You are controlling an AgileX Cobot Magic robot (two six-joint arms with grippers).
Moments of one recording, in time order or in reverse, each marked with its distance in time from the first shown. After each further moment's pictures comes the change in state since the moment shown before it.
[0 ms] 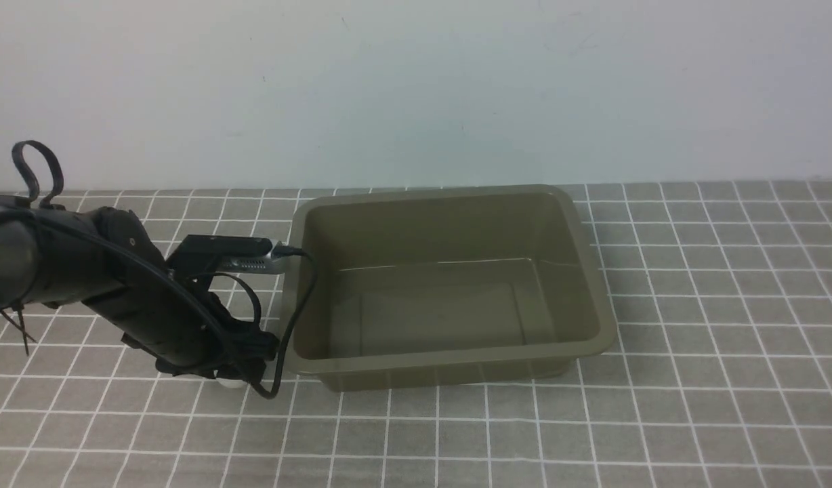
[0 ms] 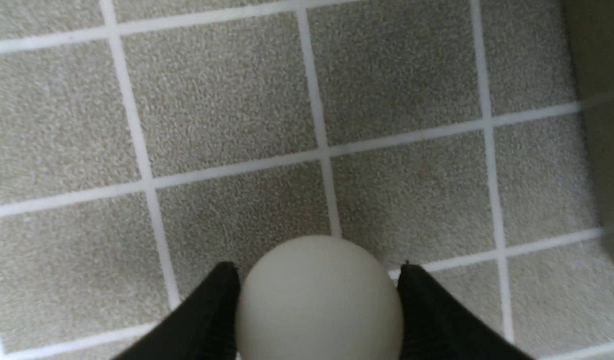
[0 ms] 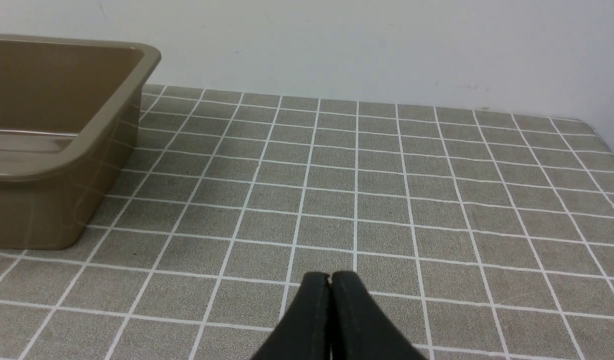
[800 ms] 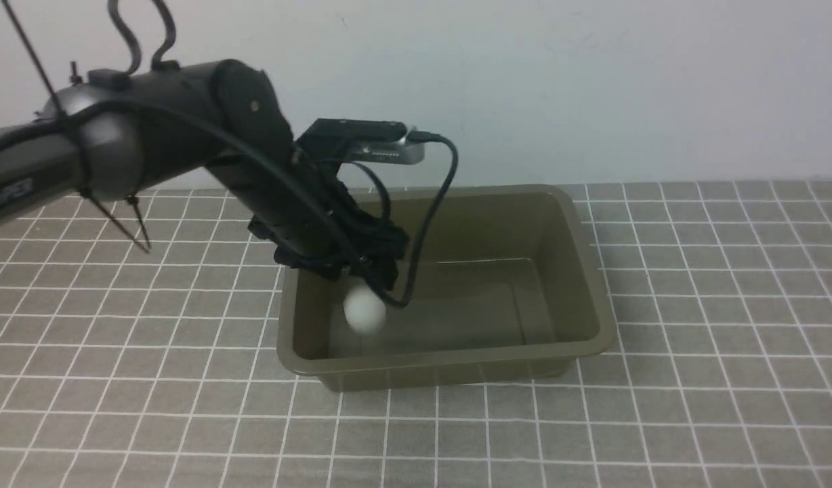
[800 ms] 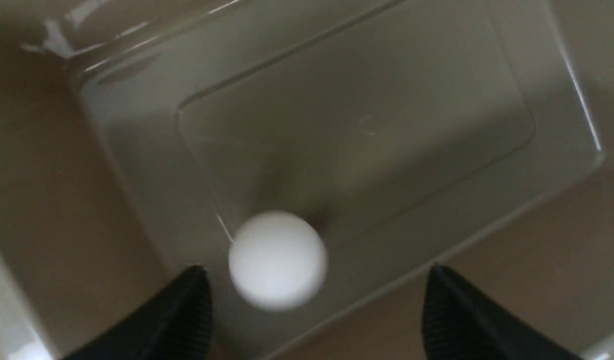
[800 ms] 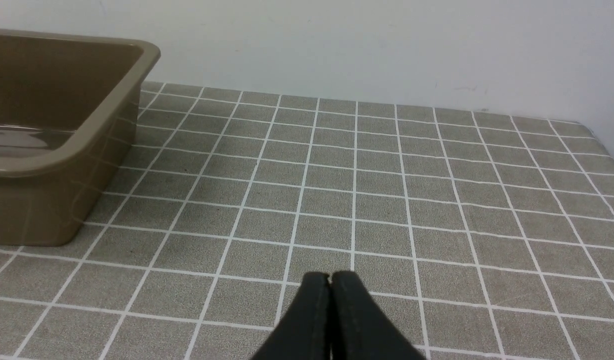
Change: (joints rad) right arm 0.000 0.000 0.000 0.000 0.000 -0.013; left arm -0.259 0.046 -0.496 0.051 0.341 -0.215
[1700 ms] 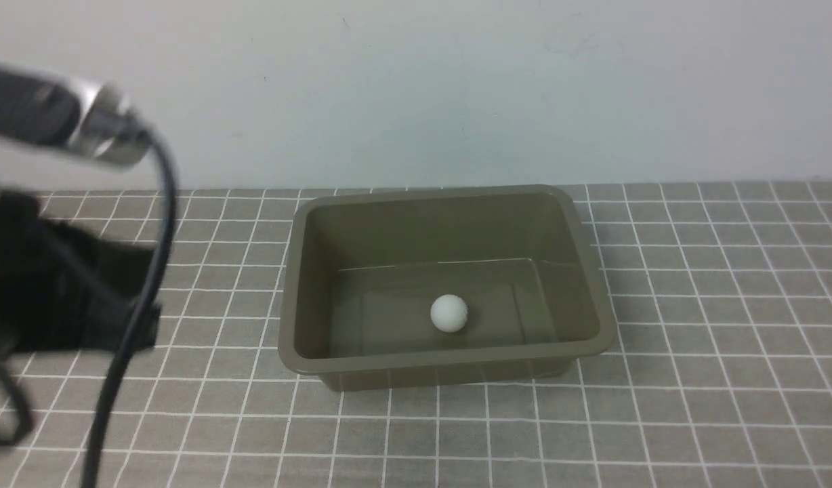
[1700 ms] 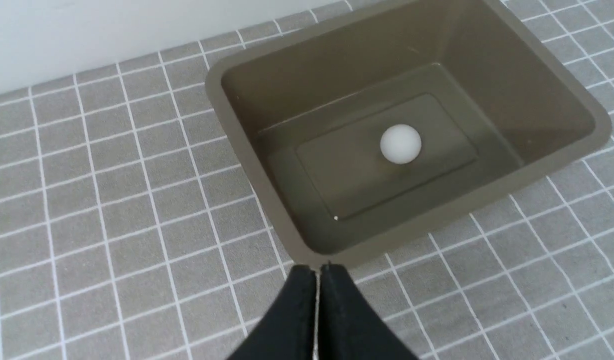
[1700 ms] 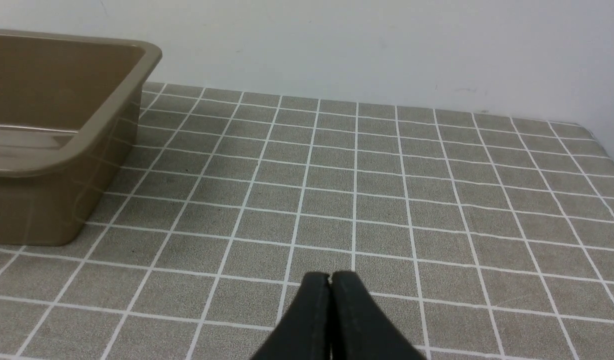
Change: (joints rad) right arm 0.000 0.000 0.000 0.000 0.000 -0.003; left arm 0.006 -1.072 0.634 0.199 -0.131 -0.098
